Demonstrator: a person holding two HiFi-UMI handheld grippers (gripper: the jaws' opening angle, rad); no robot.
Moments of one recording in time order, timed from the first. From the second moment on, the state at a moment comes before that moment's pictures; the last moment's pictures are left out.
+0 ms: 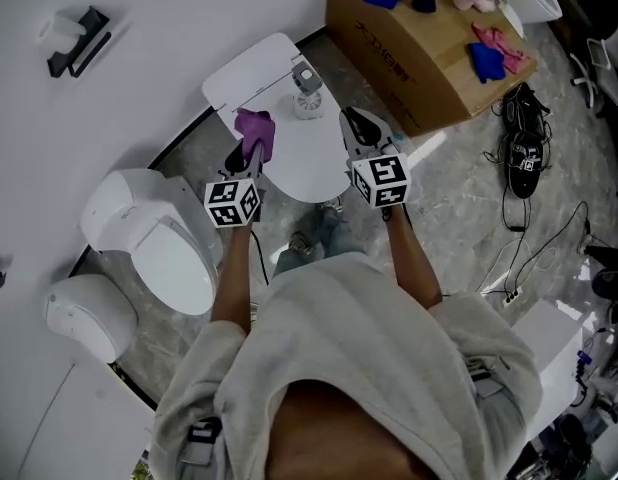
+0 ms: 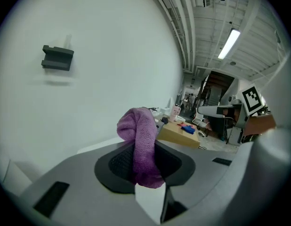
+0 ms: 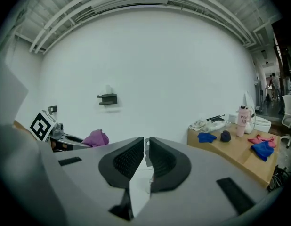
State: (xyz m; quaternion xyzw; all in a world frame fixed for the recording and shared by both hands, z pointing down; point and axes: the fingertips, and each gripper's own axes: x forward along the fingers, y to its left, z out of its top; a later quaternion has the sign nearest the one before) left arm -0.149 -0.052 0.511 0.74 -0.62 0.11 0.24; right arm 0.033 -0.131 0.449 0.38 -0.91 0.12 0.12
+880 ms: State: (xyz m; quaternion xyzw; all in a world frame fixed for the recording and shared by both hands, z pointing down) left arm -0.147 -0.087 0.598 0.73 -0.61 0.14 0.29; right arm -0.017 -0.195 0.495 0.35 -0.92 0.12 0.14
